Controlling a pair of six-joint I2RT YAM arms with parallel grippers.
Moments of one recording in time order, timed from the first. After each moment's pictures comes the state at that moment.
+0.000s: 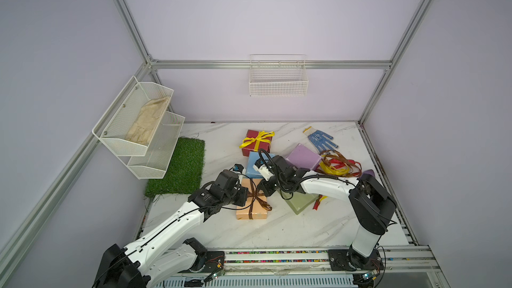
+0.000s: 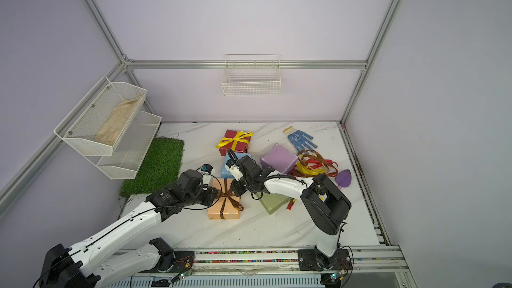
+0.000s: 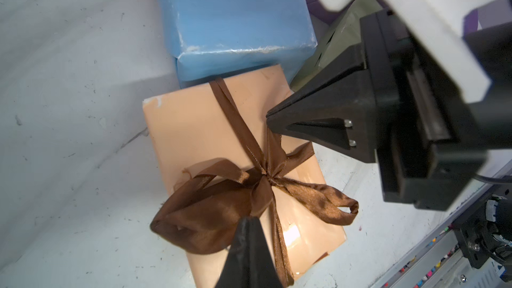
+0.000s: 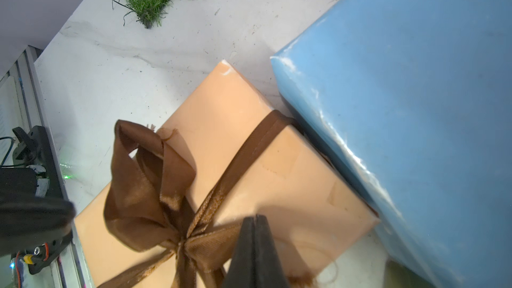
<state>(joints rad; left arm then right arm) -0.61 1.00 0.71 -0.55 0.05 -0.37 0.81 1.78 1.13 -0.19 -0.27 0.17</state>
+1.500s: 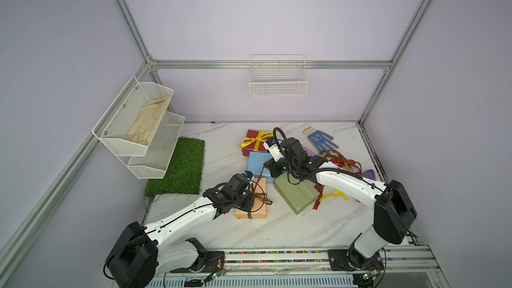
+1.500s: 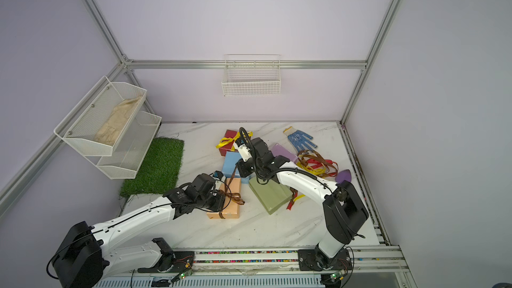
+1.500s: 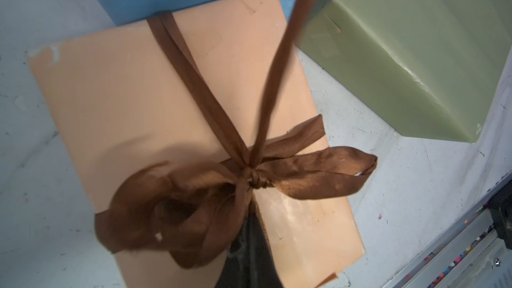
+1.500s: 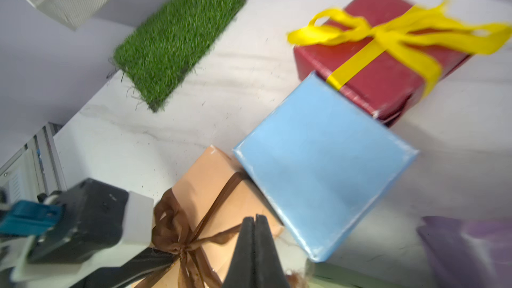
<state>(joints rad) -0.70 1.17 0.68 -0.49 0.04 -0.39 0.68 1.60 1.25 -0.27 -0.20 0.15</state>
